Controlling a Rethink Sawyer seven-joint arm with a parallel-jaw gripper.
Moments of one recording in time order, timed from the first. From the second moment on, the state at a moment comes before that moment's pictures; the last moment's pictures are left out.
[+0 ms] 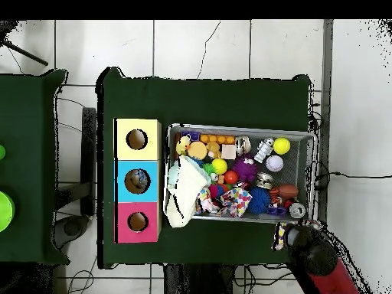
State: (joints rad) arm -0.63 -0.61 -0.33 2.00 0.27 0.07 2.58
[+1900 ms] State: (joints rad) arm -0.36 -0.52 -0.30 1.77 0.66 0.33 2.60
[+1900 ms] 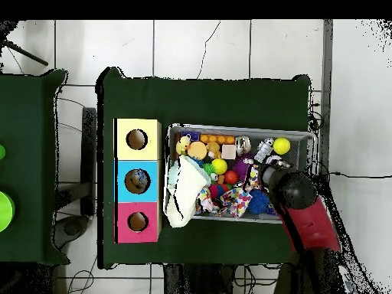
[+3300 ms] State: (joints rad) arm -0.45 -0.61 -0.42 1.84 0.69 0.53 2.73
